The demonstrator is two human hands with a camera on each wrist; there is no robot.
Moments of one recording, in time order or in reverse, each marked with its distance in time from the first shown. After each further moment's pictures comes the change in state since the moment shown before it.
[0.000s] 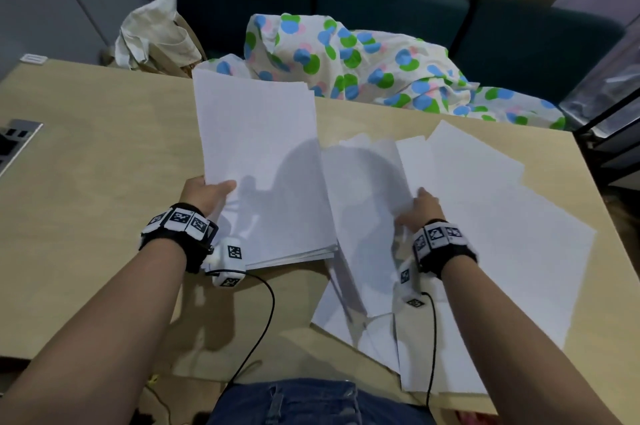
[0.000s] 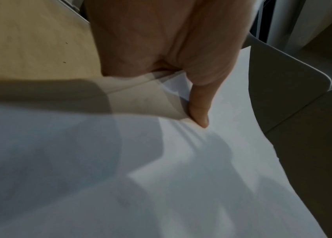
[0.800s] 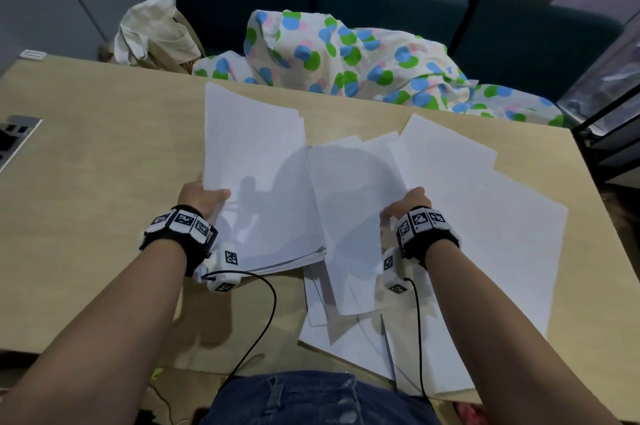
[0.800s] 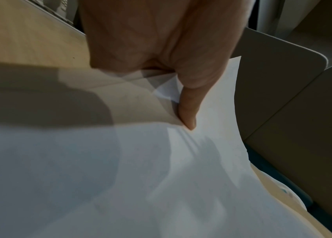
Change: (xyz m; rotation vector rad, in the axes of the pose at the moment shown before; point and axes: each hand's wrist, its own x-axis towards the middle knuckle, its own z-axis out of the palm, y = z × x) left_hand 0.004 -0.016 -0.010 0.186 0.016 -0.008; right_hand -0.030 -0.030 0.000 0.260 -0.022 0.173
